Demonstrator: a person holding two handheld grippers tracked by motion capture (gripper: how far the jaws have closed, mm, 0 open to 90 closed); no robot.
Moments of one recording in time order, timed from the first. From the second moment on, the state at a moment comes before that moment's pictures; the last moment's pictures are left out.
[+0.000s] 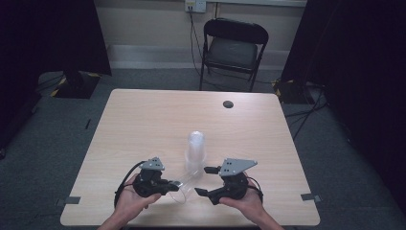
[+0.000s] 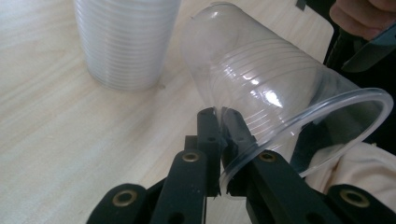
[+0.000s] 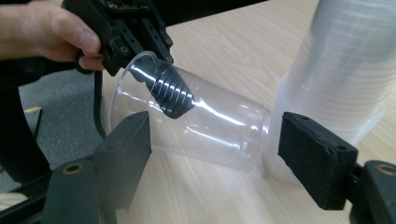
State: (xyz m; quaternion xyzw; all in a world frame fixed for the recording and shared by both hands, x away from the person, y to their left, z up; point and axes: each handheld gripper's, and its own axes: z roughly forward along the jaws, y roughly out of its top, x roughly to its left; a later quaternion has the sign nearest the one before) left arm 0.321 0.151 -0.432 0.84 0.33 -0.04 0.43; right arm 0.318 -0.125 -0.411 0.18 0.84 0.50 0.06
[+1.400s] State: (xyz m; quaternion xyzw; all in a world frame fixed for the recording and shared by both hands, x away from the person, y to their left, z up) left arm 0.338 0.134 -0.435 0.83 0.35 -0.15 0.40; right arm 0.300 -0.084 -0.430 0.01 0.90 0.41 0.13
